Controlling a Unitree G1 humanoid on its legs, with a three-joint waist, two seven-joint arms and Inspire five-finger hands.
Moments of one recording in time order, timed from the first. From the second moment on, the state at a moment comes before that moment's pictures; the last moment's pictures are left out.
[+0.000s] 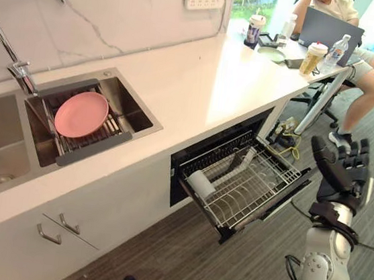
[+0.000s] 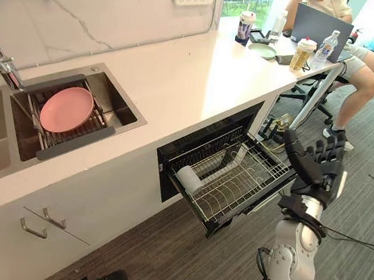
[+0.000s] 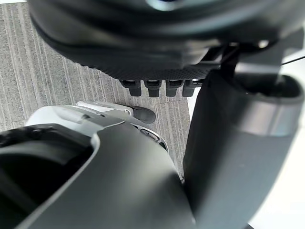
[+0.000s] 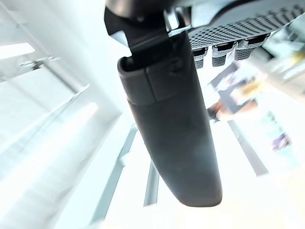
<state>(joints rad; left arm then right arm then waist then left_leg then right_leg) 0.22 0.10 0.23 1.03 -0.30 0.04 -0.05 0.02 -0.11 -0.39 -0.24 0.65 -0.08 0.01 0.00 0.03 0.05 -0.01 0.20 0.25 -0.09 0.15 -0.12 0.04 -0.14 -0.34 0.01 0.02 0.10</state>
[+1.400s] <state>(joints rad) 0.25 0.11 0.32 1.03 -0.47 0.08 -0.09 0.12 -0.07 -0.23 -0.17 0.79 -0.11 0.12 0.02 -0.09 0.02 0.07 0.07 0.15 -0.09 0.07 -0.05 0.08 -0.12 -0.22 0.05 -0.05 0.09</state>
